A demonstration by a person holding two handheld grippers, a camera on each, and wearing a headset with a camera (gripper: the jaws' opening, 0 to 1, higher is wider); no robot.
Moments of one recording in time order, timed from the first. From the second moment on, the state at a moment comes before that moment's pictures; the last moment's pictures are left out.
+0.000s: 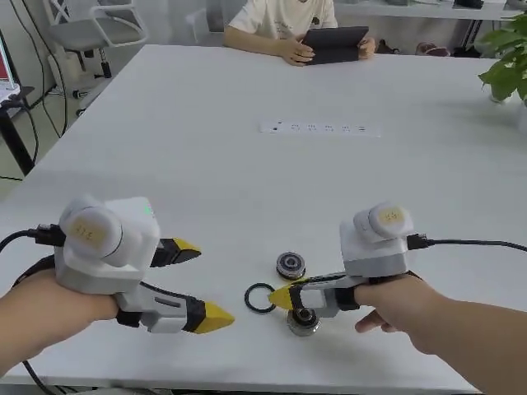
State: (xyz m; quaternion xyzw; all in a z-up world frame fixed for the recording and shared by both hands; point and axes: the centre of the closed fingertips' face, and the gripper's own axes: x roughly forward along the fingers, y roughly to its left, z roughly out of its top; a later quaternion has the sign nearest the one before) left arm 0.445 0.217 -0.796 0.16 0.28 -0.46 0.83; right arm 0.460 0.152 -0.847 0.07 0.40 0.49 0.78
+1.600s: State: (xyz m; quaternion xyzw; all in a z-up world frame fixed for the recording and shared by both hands) left arm 0.478 0.165 -0.793 0.15 0.28 -0.50 0.81; right arm 0.492 0.100 -0.824 0.05 0.34 0.46 0.82
